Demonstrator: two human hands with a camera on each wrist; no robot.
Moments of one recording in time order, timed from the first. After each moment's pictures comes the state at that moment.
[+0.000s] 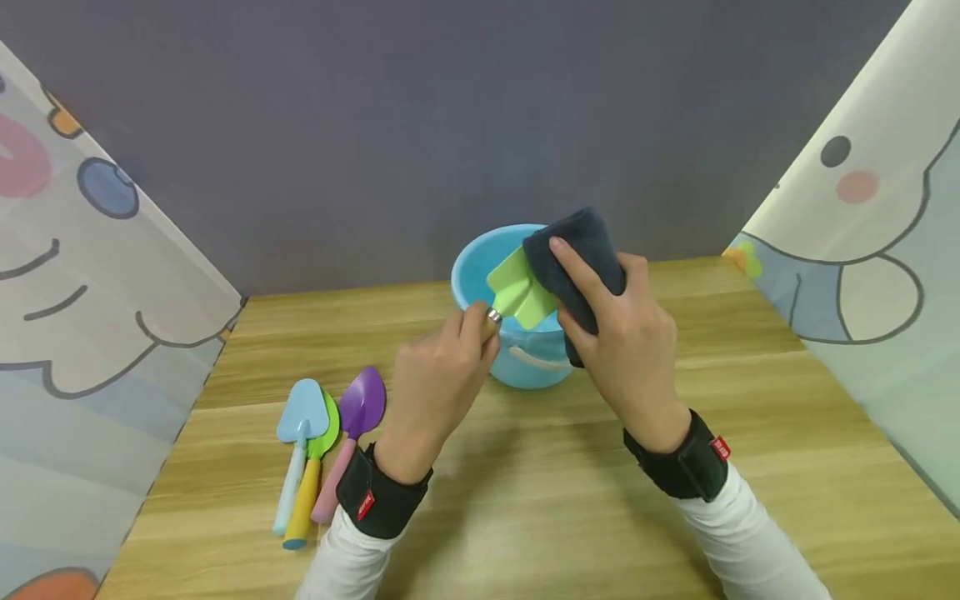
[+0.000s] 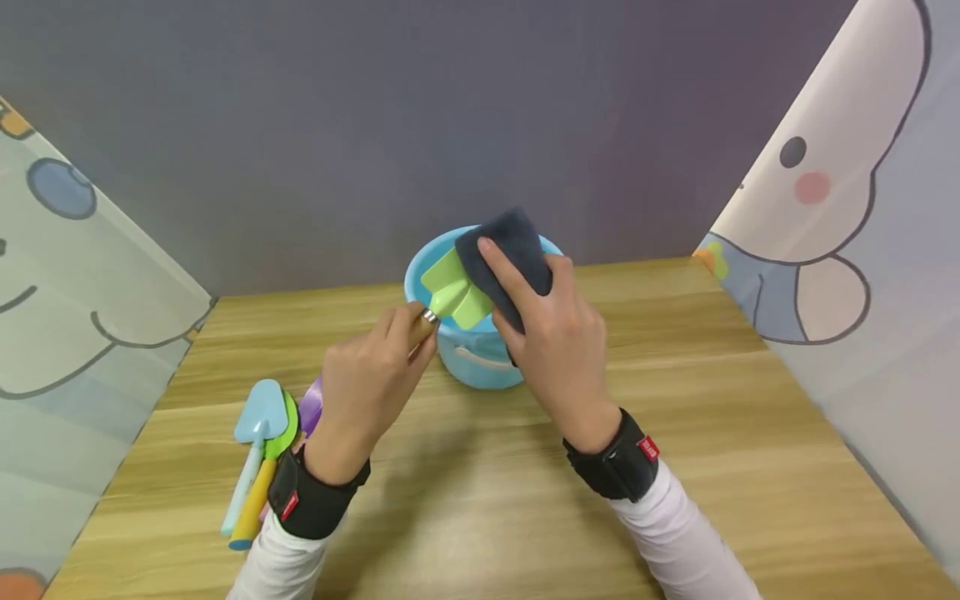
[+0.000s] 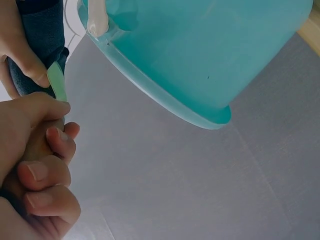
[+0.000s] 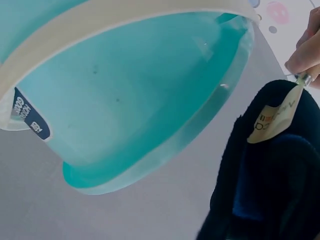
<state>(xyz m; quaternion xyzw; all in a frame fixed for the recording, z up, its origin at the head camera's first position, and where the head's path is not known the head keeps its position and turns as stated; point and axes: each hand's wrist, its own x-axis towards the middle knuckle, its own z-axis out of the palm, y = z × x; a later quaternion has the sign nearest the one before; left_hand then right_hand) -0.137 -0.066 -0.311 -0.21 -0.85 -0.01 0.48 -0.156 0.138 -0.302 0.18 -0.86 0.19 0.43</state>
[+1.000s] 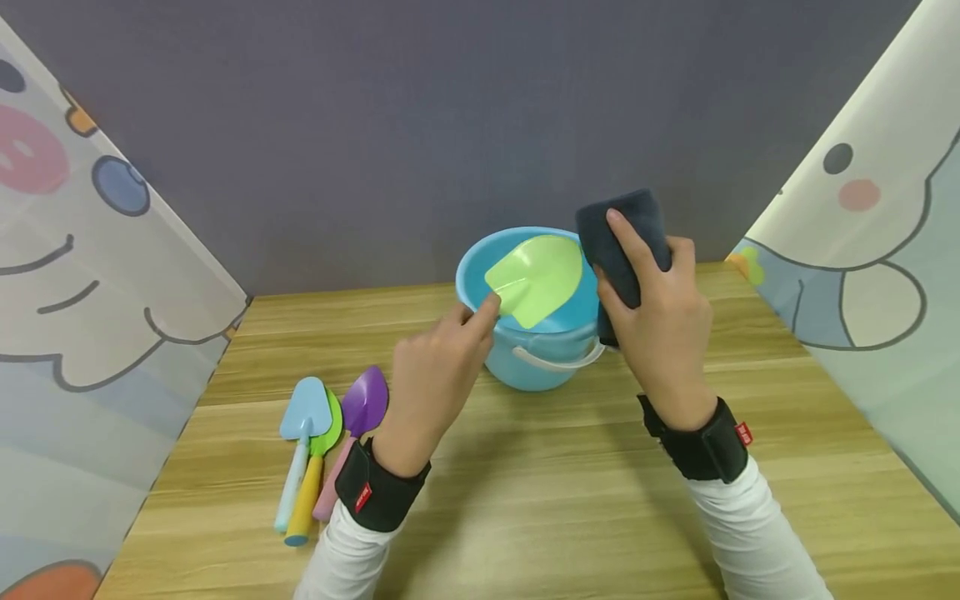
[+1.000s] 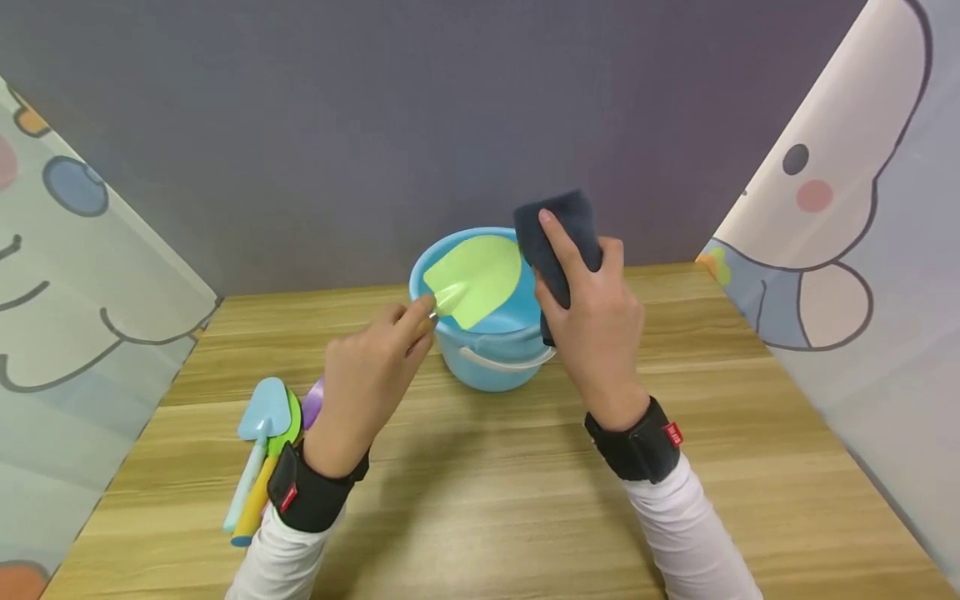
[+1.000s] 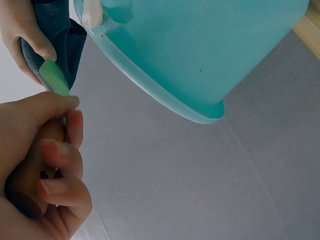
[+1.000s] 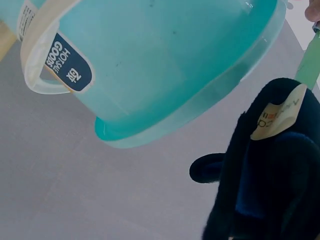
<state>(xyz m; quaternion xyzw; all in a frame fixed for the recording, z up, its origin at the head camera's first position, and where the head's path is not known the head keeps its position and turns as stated) -0.137 -0.072 -0.312 -0.21 -0.88 -0.03 0.42 -0.174 0.164 -0.298 0.11 -0.86 0.22 0.44</state>
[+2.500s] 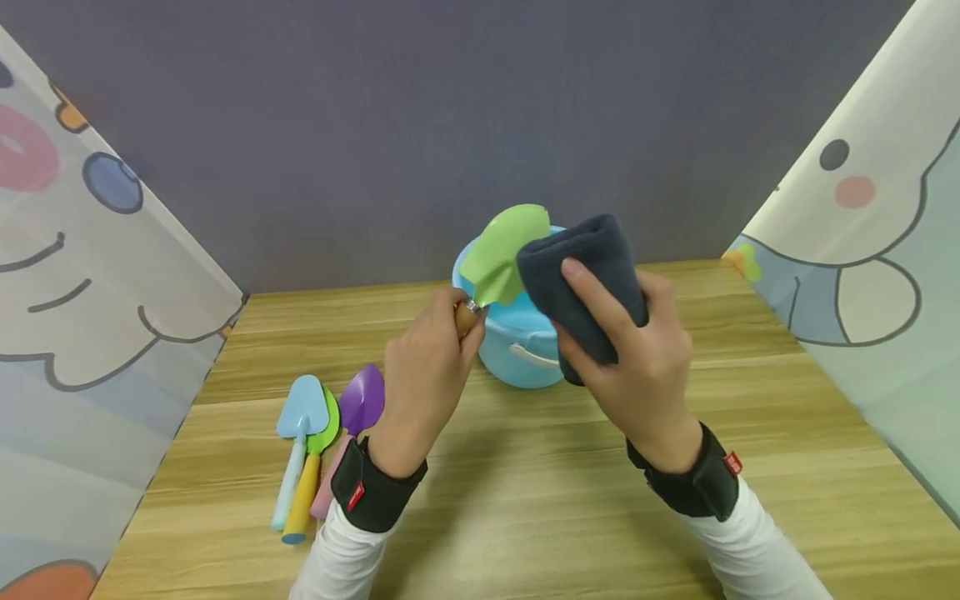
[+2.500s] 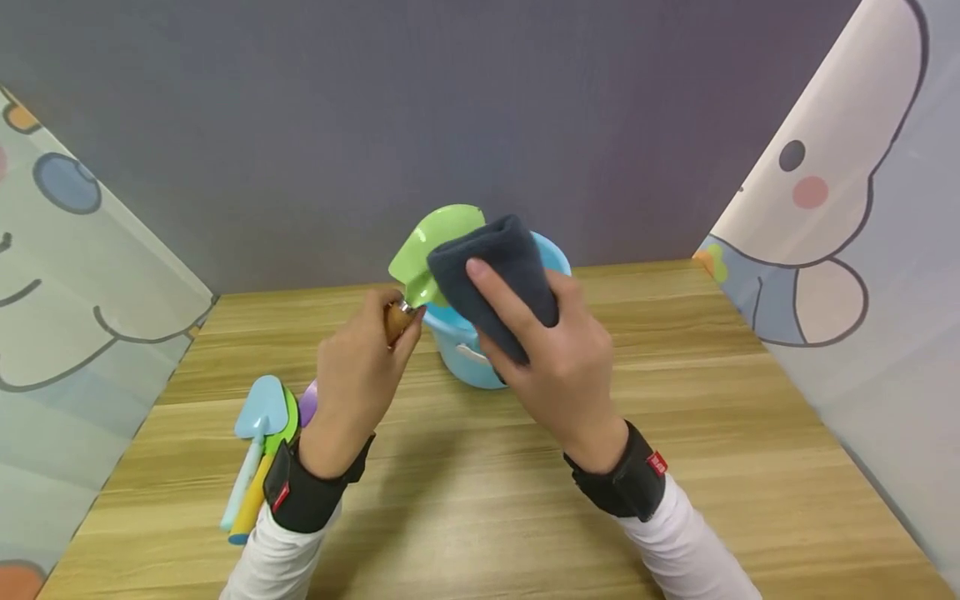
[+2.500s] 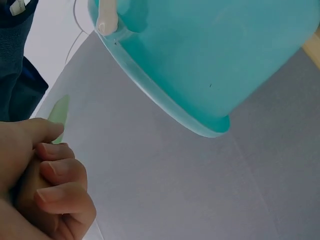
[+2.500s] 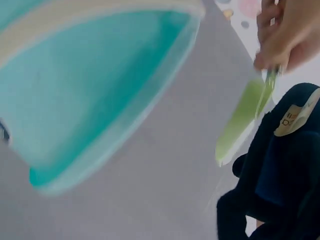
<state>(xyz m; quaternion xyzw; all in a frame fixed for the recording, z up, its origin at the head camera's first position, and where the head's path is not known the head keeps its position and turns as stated) -0.136 -0.069 -0.311 -0.14 -0.89 -0.18 0.40 -0.135 0.131 -0.298 0.24 -0.74 0.32 0.54</state>
